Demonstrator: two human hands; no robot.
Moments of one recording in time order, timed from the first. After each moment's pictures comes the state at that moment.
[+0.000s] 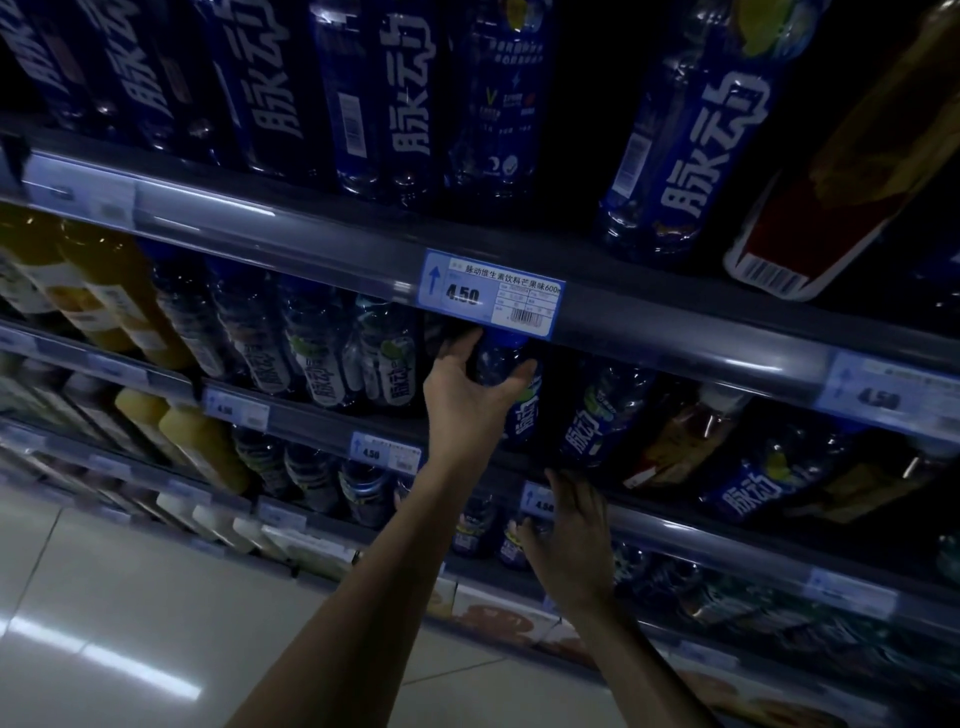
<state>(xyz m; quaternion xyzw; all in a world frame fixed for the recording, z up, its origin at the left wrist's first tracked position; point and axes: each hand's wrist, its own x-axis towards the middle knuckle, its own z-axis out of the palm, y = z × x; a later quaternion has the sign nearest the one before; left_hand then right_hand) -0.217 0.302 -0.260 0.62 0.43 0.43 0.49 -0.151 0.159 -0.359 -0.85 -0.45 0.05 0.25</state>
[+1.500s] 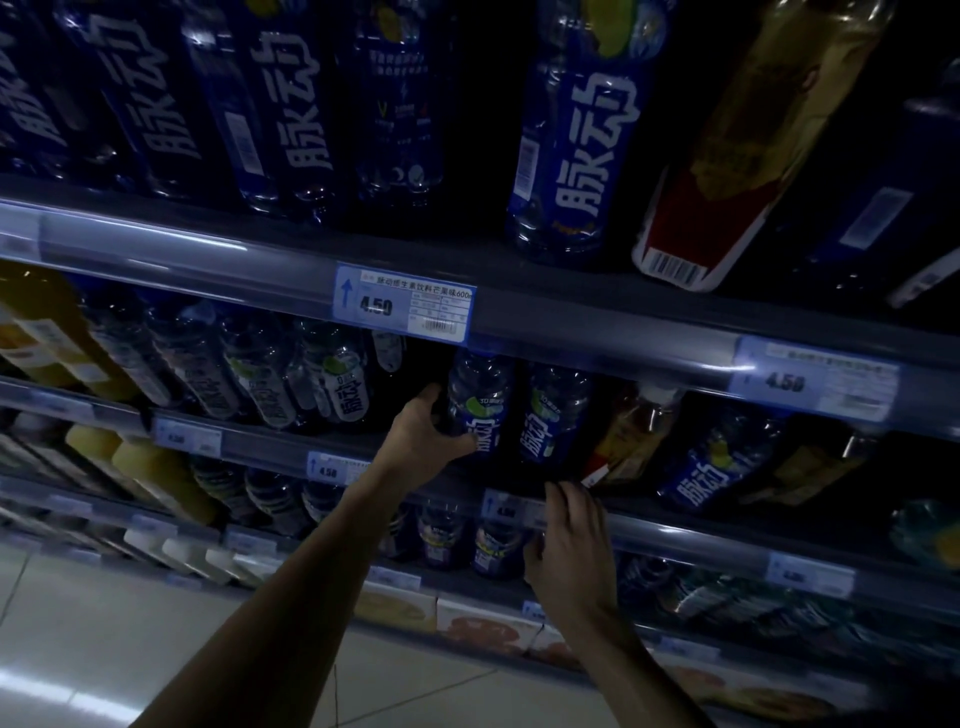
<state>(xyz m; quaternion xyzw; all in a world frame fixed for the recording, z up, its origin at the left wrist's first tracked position) -0.217 0.328 -0.309 0.74 0.40 0.18 0.51 -0.119 0.128 -0.354 -0.88 -0.46 0.06 0.11</state>
